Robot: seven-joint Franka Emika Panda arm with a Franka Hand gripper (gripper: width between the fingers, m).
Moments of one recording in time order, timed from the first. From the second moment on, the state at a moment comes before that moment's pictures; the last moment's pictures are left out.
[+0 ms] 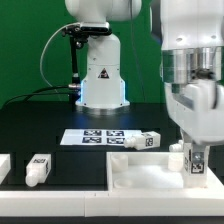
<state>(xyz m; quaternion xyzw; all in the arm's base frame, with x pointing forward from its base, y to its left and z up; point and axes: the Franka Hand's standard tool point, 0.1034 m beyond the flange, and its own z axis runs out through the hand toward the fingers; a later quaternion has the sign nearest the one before) 0.640 0.107 0.073 -0.63 0.77 0.01 0.07</state>
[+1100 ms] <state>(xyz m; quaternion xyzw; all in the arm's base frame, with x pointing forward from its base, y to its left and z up) 0.650 0.115 0.110 -0.57 0.82 0.01 0.10</state>
